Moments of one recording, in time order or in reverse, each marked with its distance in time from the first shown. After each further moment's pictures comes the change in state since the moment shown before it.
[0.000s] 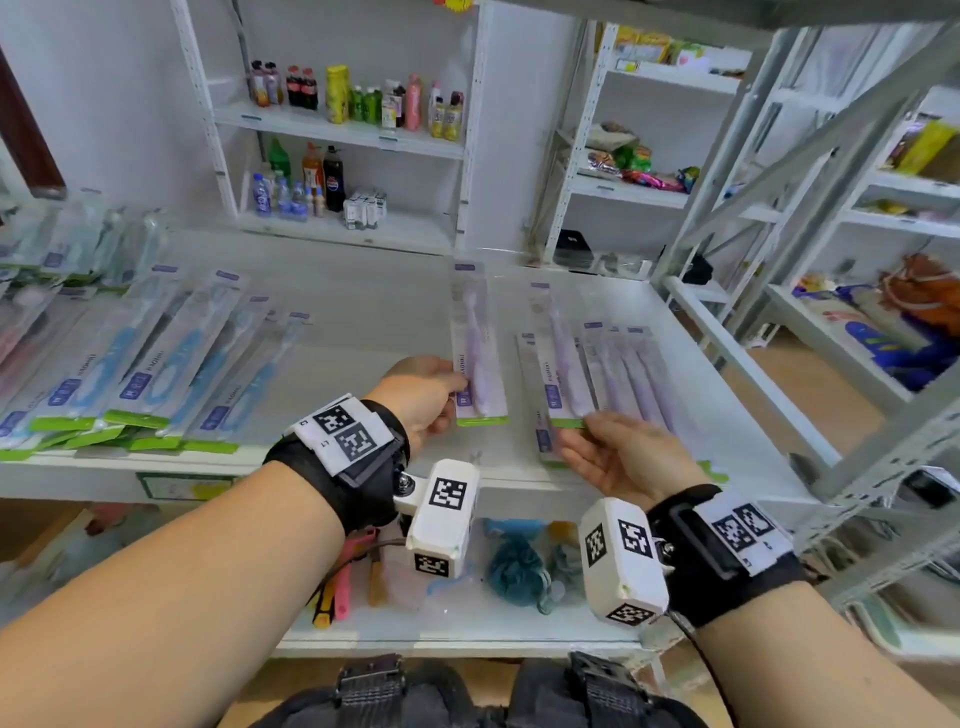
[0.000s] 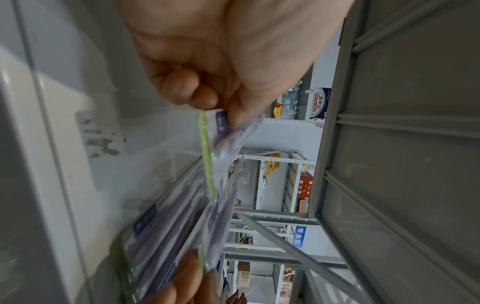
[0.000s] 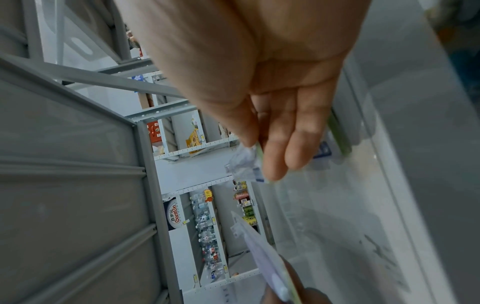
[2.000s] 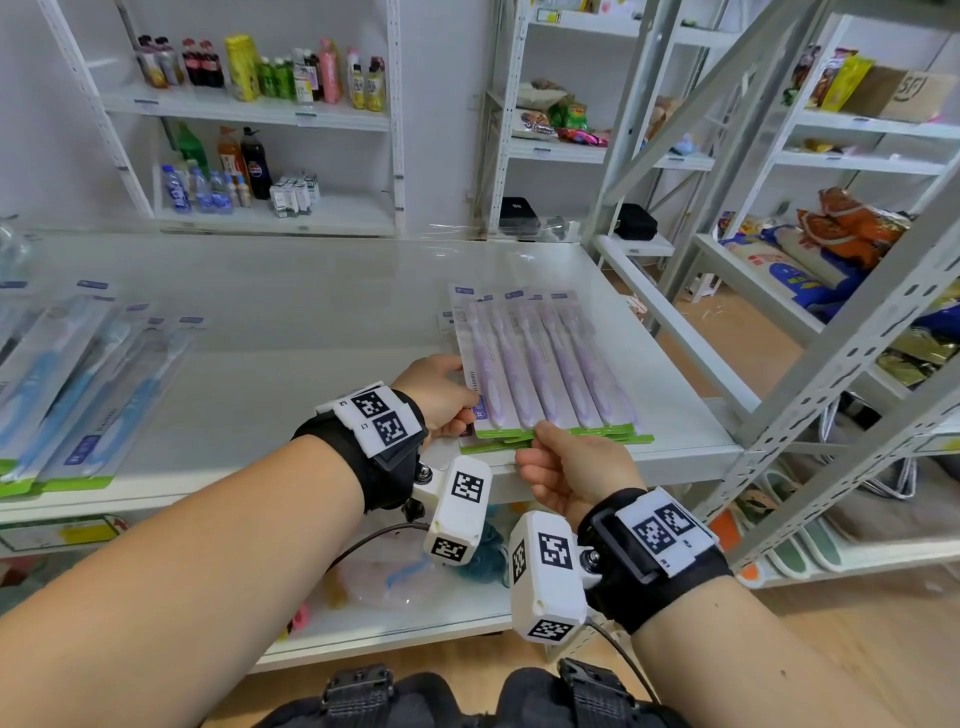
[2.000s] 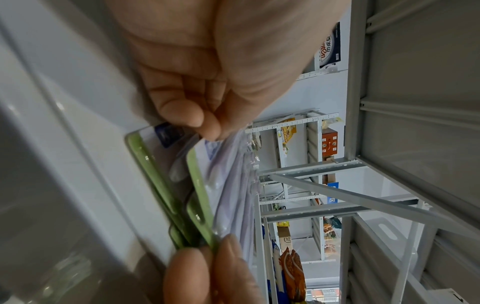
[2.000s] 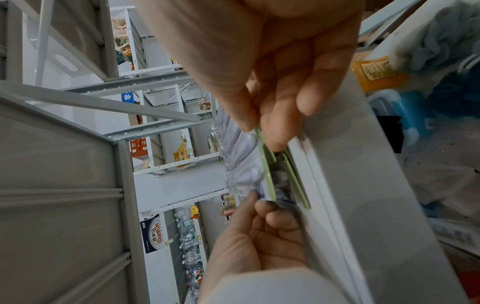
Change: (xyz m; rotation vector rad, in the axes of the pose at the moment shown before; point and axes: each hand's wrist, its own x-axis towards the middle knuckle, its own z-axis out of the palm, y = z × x) left_hand 0.026 -0.017 0.093 0.278 -0.183 -0.078; right_hand 0.002 0.014 -0.044 -0.190 0.239 0.108
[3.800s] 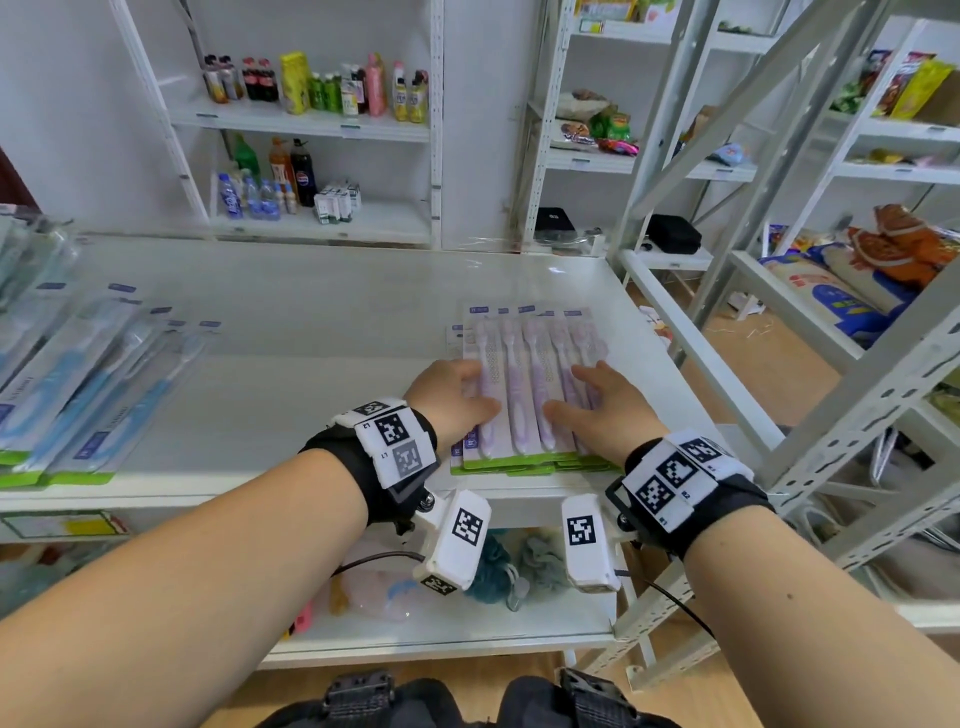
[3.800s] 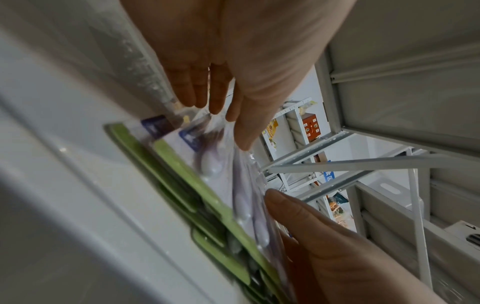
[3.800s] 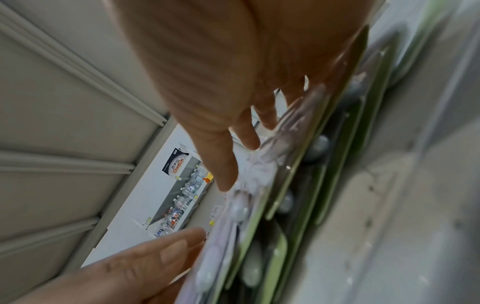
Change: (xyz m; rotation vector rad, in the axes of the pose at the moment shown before) left_hand 0.000 0.012 0.012 0.493 0.113 0.270; right_hand 0.069 -0.061 -0.035 -1.042 0.002 -0.590
